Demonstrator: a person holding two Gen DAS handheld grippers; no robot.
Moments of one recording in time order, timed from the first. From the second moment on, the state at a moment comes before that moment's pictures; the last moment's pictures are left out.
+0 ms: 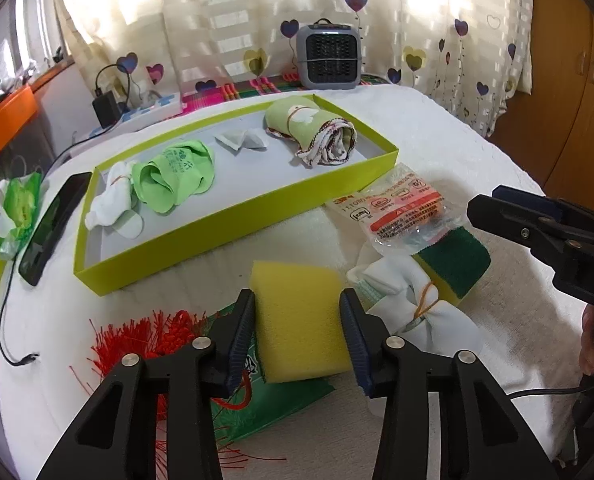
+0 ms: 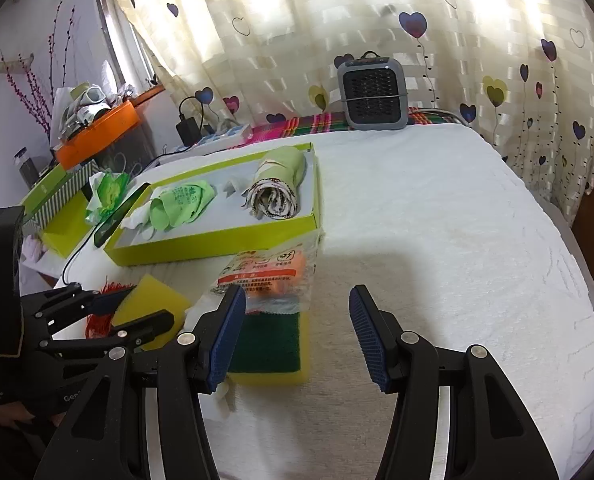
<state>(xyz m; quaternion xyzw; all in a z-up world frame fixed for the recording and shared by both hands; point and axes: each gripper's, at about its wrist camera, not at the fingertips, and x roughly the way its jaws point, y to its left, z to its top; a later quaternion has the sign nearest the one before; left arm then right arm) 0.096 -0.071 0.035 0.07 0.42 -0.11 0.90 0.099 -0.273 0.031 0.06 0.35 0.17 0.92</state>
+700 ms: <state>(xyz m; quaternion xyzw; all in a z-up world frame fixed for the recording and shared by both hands) 0.089 -0.045 0.059 0.00 0.38 -0.14 0.91 0.115 -0.263 0.038 0.06 0.35 0.18 0.92</state>
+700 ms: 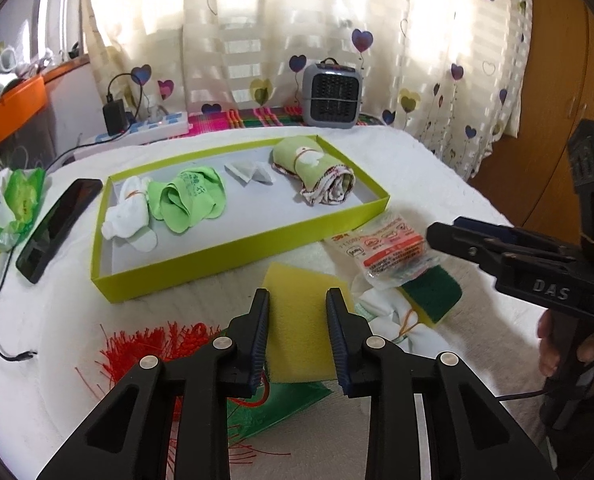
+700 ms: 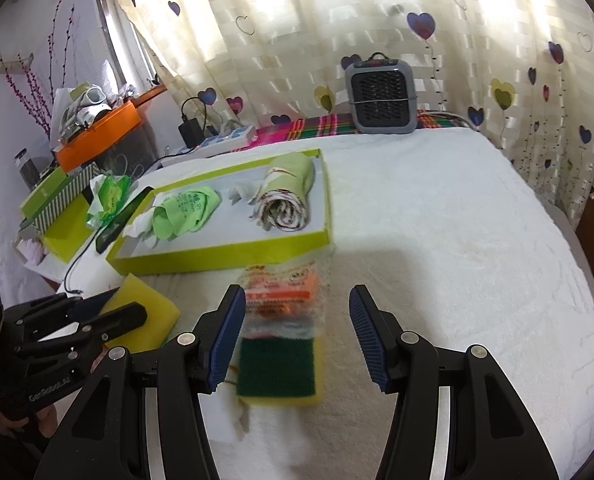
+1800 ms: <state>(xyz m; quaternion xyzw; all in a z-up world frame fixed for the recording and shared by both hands) 0.096 -0.010 0.063 -0.04 0.38 -0.14 0.91 0.167 -0.234 0.013 0.04 0.44 0.18 0.88</state>
